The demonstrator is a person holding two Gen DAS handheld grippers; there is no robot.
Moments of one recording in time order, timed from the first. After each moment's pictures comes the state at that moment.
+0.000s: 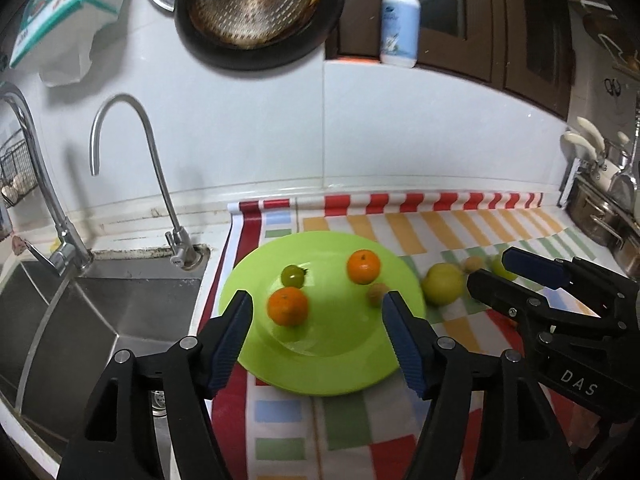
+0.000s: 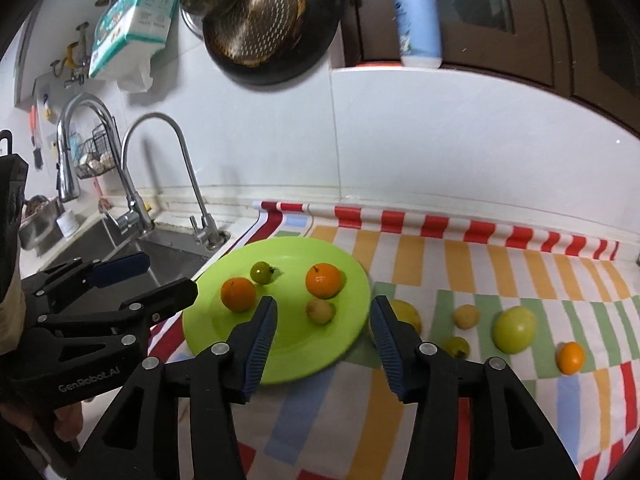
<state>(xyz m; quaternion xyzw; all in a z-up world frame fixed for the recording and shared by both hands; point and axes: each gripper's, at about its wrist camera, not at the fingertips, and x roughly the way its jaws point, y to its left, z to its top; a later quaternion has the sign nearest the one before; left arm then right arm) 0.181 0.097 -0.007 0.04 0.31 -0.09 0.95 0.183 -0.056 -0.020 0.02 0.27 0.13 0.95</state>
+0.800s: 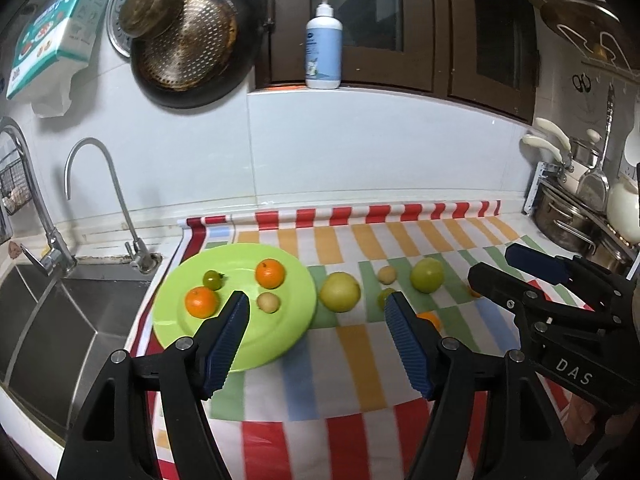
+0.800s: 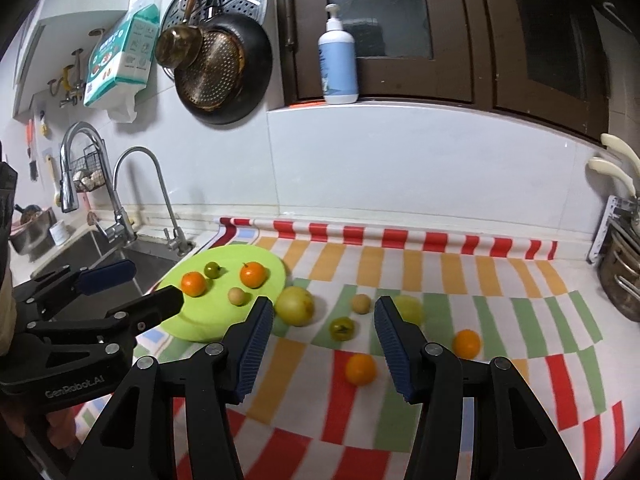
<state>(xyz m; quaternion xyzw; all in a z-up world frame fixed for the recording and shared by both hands) 0.126 -0.009 0.010 0.03 0.29 -0.10 0.95 0.119 -0.166 -0.001 0.02 0.24 0.10 0.97</state>
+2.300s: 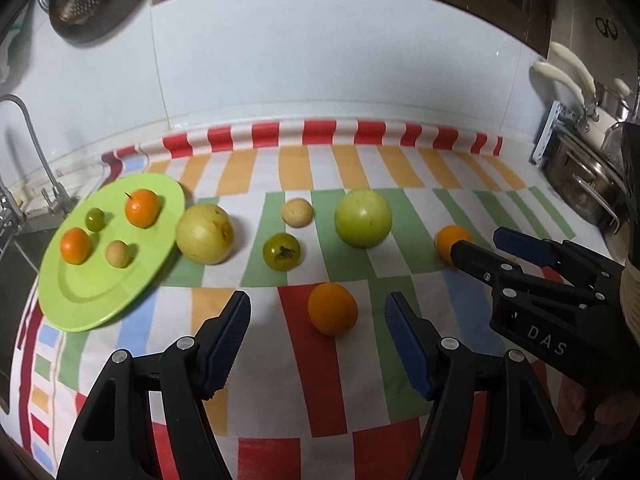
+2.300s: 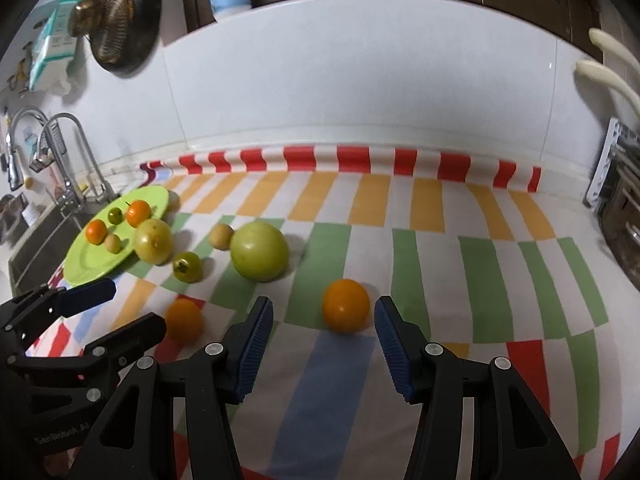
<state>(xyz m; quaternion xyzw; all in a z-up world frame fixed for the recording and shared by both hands) 0.186 -0.139 -0.083 0.03 0.40 -0.09 0.91 0.200 -0.292 -0.091 0.03 0.34 0.08 0.94</state>
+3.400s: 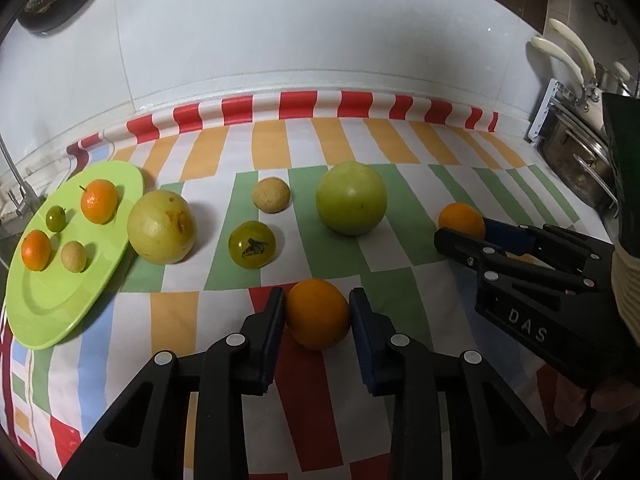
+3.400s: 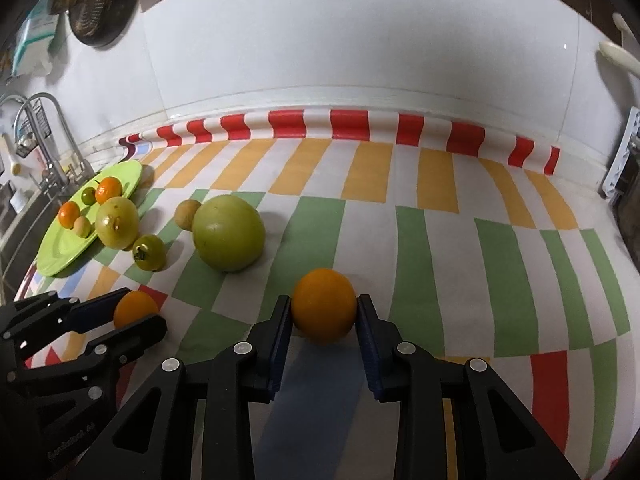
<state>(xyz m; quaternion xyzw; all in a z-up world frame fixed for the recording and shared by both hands) 0.210 -0.149 -0.106 0.04 0.43 -0.12 0.90 0.234 -0.289 -0.116 0.01 0.38 0.08 0.92</state>
